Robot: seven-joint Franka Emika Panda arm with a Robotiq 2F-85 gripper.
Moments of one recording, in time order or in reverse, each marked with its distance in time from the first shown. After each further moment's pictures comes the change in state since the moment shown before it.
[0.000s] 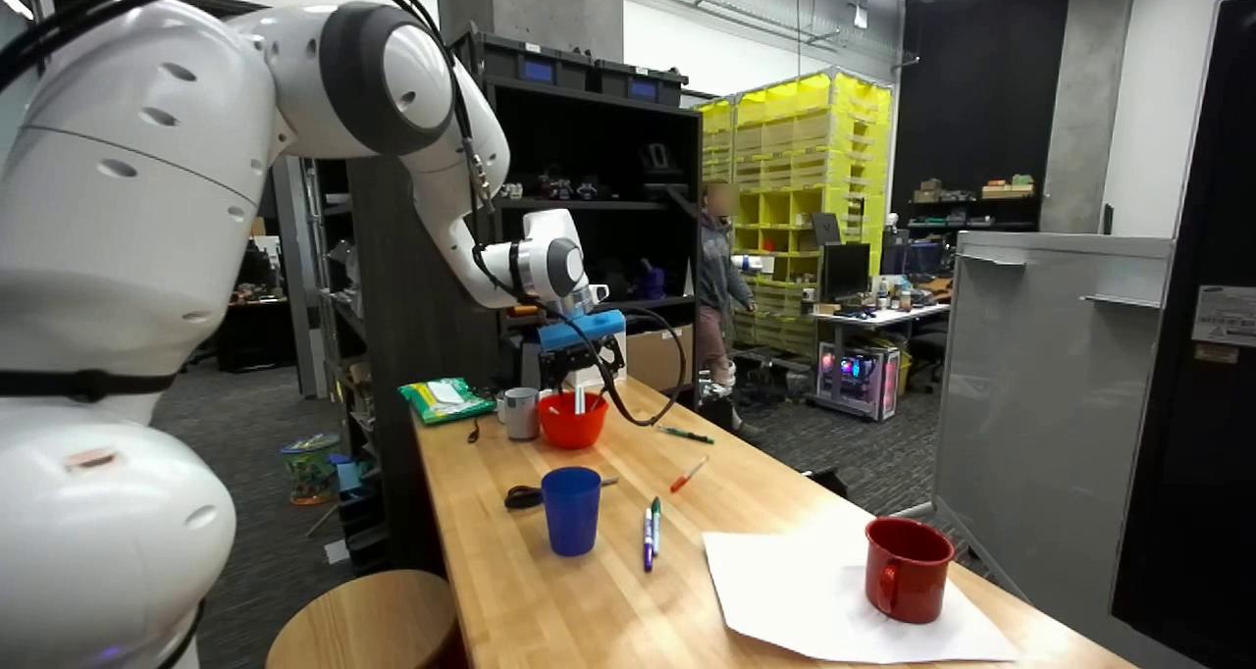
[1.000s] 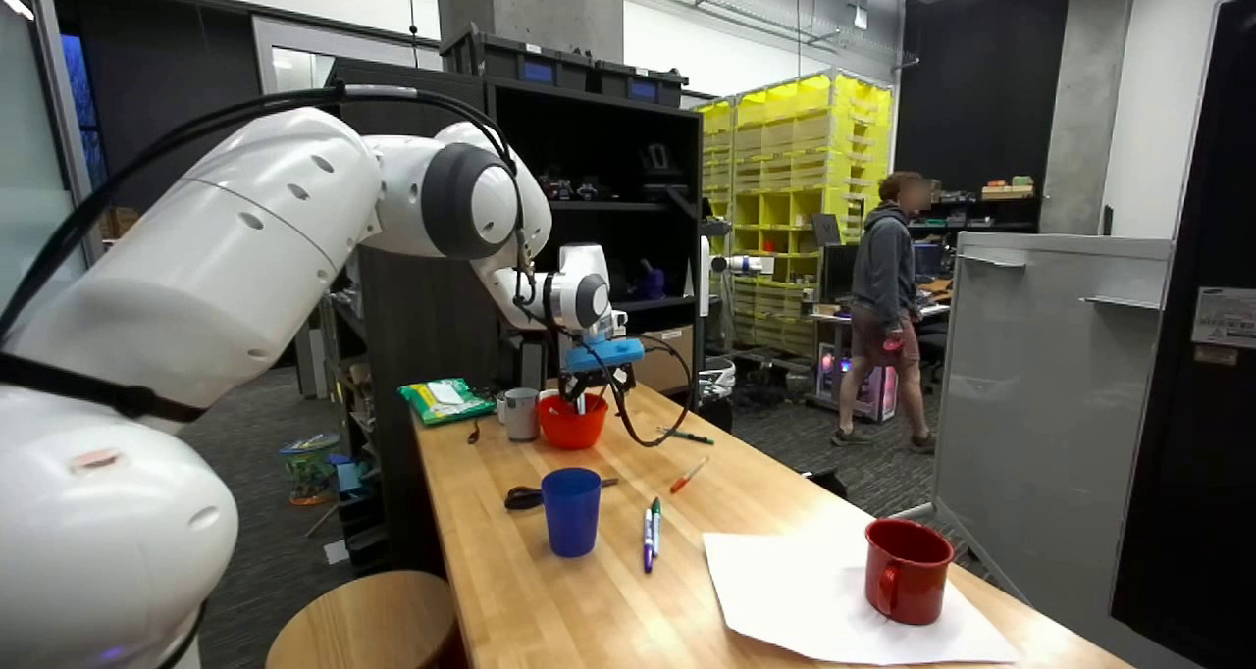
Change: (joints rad) arm -0.003 0.337 0.026 0.403 0.087 -0.073 -0.098
